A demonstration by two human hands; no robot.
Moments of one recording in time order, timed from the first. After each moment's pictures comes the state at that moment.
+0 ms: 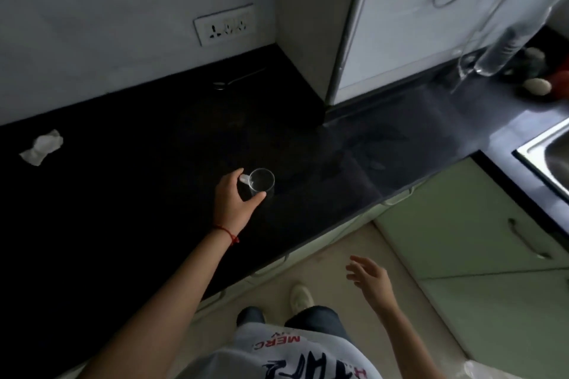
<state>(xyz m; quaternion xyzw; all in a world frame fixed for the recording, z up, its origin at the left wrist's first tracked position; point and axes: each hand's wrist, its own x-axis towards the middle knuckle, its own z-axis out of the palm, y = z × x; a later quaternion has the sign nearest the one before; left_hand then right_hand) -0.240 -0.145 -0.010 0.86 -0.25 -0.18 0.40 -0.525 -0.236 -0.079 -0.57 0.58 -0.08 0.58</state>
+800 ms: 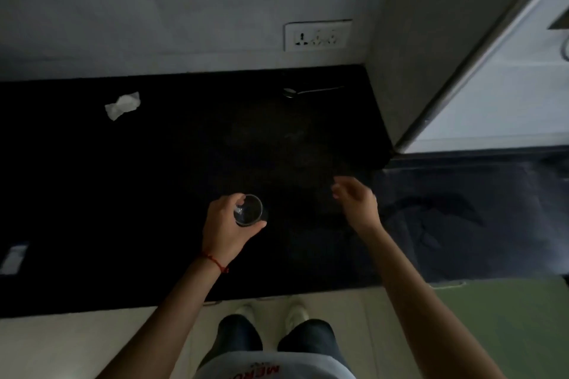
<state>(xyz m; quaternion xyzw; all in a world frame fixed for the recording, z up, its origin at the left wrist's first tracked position) -0.231 -0.117 0.005 0.92 -0.13 -0.10 0.36 -0.300 -0.360 -0.016 -0.78 0.33 -0.07 0.52</state>
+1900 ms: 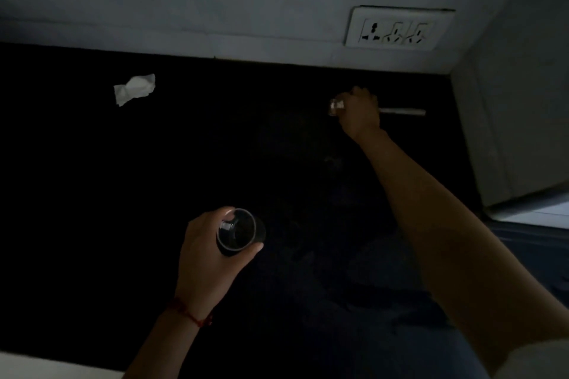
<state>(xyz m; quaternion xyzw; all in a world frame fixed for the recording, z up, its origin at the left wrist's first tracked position) -0.185 -0.114 -0.012 0.92 -0.03 -0.05 0.38 0.000 -0.420 -0.060 -0.98 0.11 -0.03 0.15</state>
